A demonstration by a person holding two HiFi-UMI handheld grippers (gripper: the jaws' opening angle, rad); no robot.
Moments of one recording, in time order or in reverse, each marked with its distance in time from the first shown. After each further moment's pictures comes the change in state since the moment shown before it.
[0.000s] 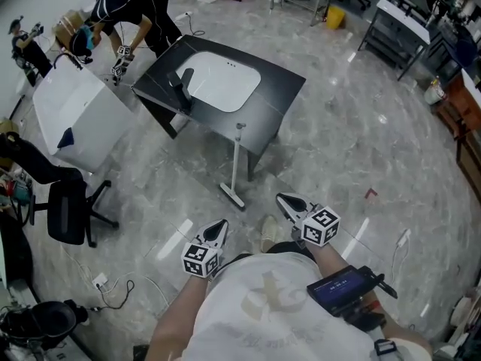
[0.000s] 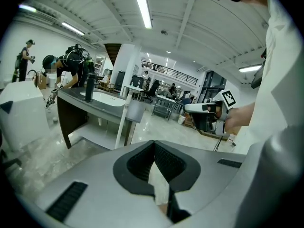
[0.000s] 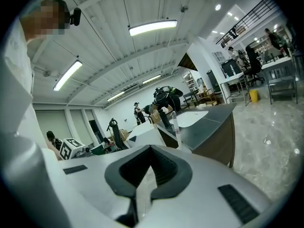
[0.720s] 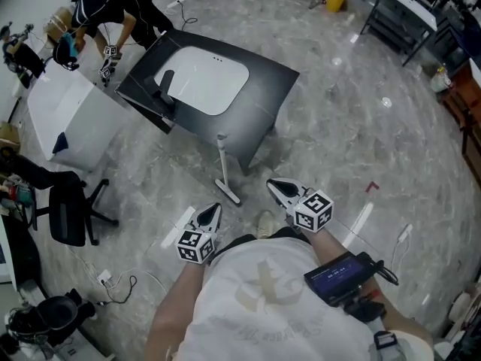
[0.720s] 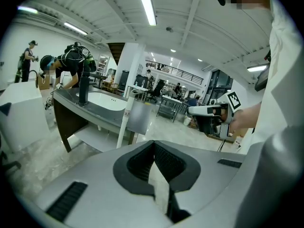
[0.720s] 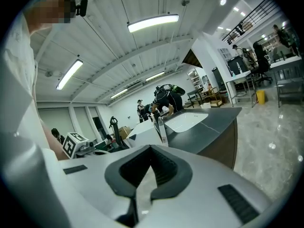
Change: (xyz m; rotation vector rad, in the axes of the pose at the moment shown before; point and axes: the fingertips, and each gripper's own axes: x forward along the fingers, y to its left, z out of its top) left arm 0.086 0.025 0.052 -0.024 0.008 0.052; right arm 0.034 -0.076 0.038 -0.035 0.043 0.056
